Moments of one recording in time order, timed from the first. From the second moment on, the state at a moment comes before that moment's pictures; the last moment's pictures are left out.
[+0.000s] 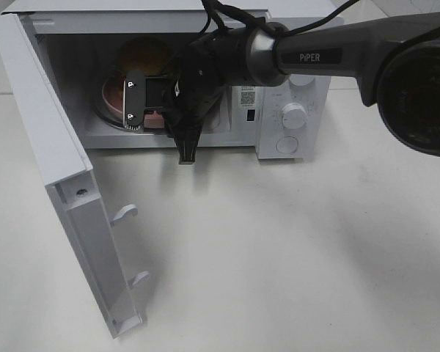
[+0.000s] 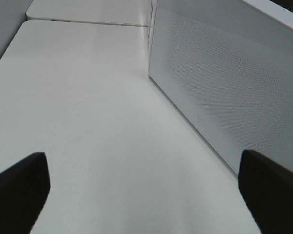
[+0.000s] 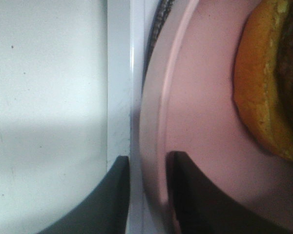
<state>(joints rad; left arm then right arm) -0.08 -0.01 -0.52 0.00 1.07 -0.07 0.63 2.43 -1.91 -0.17 0.43 -0.95</state>
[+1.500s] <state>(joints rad) -0.08 -0.01 -0.52 0.00 1.07 -0.07 0.70 2.07 -1.38 -0.21 0.21 -0.96</state>
